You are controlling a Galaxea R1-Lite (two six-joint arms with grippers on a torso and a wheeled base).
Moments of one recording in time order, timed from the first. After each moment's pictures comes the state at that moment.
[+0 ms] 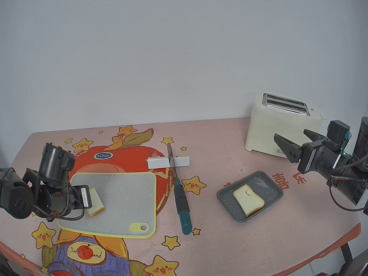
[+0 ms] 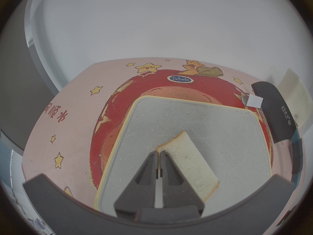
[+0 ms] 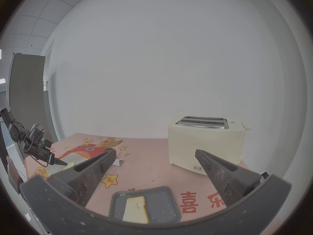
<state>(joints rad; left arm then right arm) -0.31 1.56 -0.63 -0.04 0.37 -0.44 0.58 1.39 -0.52 -0.74 -0.29 0.13</state>
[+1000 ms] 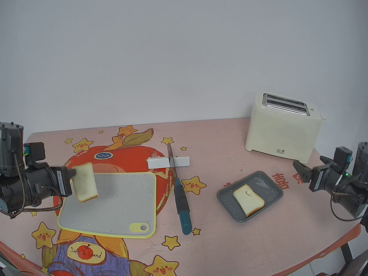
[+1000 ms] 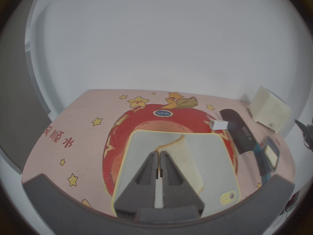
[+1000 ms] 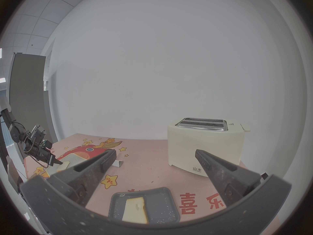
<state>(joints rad) -0.32 1.24 -0.66 -0.05 0.17 -0.26 0.38 1.40 -0.31 -0.79 -0.29 0.13</state>
